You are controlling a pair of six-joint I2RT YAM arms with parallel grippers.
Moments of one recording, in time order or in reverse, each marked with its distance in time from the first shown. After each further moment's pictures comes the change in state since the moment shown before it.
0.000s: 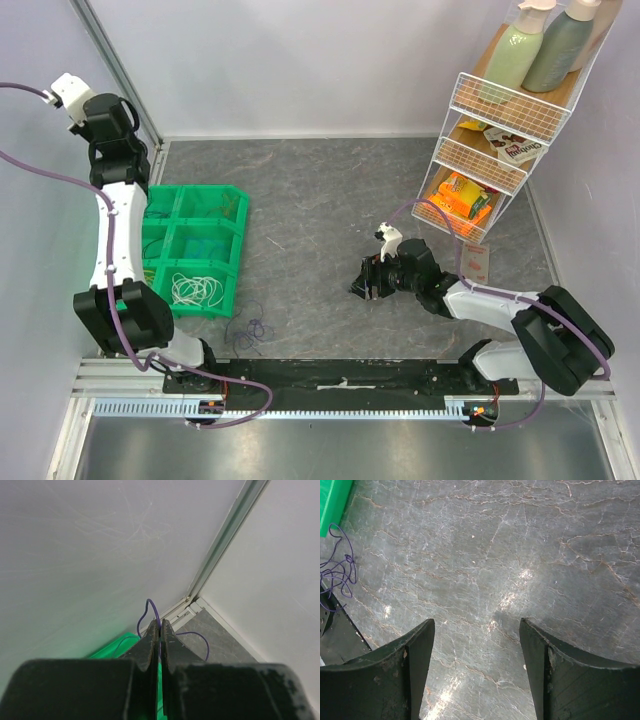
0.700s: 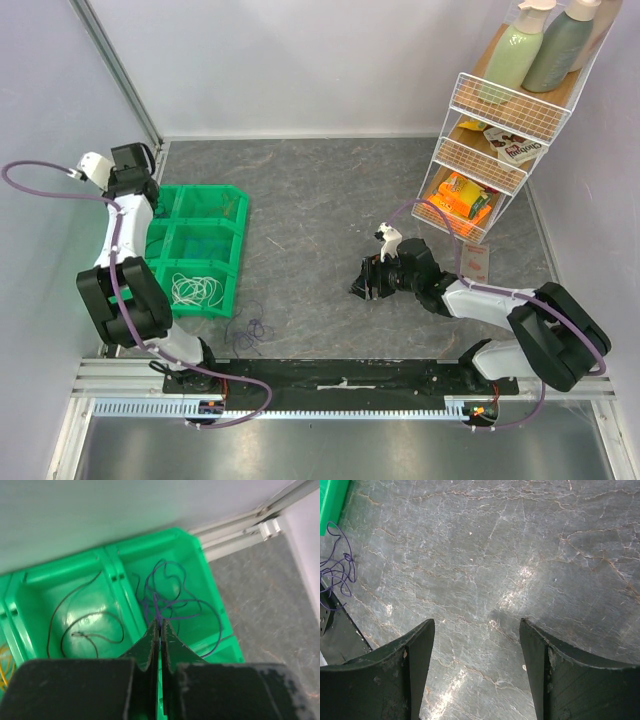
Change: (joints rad) left arm 0.071 0.055 -0.260 -0.222 0.028 -0.447; right arm -0.011 0.025 0.000 0.009 -0.022 0.006
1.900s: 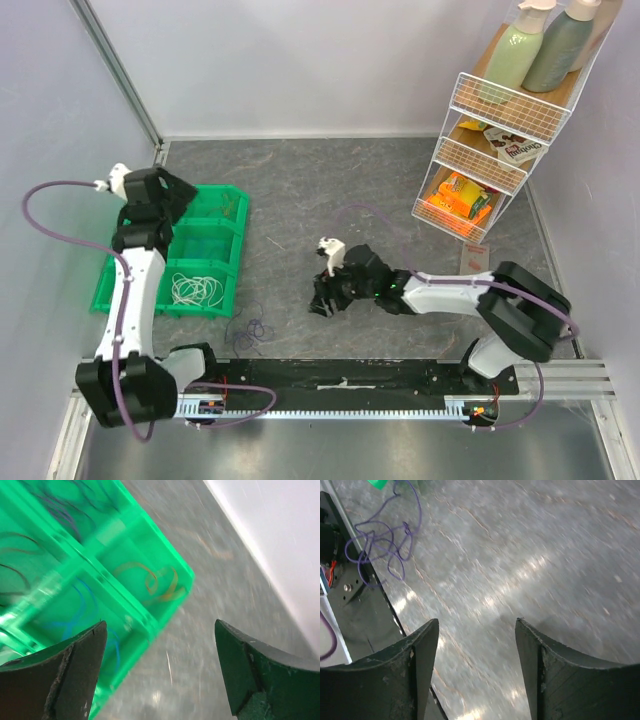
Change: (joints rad) left arm -0.098 -0.417 -0.255 -0.060 0.350 -0.044; right arm 0.299 0.164 0.205 -0.042 0.057 -0.058
